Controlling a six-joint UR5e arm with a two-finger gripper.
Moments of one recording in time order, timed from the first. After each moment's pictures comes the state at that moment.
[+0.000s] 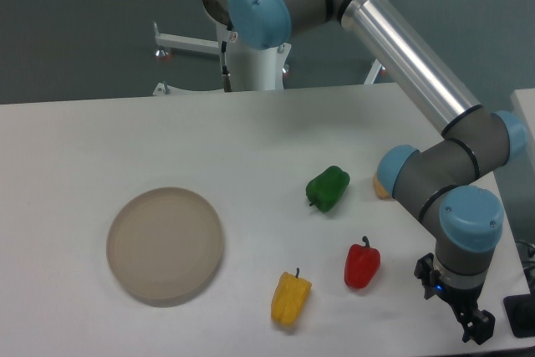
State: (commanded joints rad) arm 2.36 -2.66 -0.51 -1.24 1.59 1.56
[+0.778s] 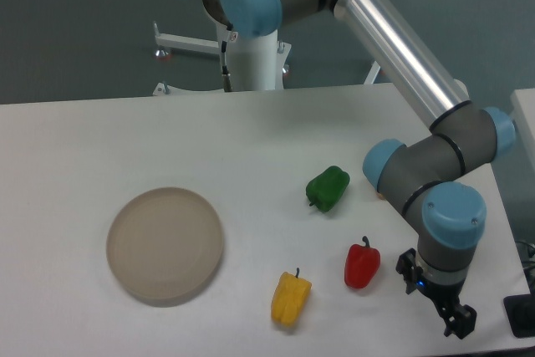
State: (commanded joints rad) arm 2.32 -2.52 -0.72 -1.24 1.56 1.43
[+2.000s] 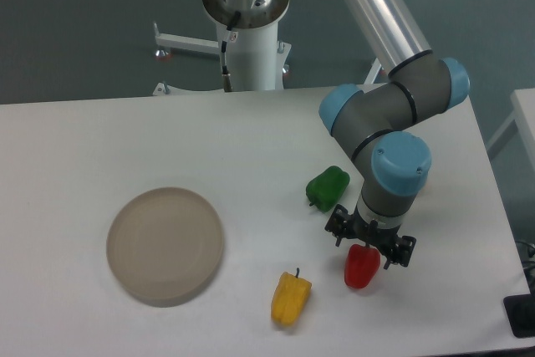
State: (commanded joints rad) arm 2.32 -2.29 -1.12 -1.16 1.50 0.90
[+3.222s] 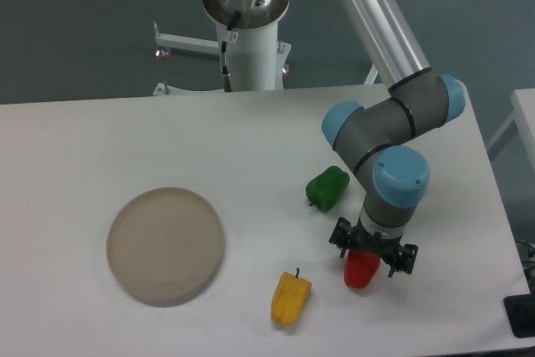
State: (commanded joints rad) arm 2.32 -2.35 -1.14 -1.09 1.51 0.91
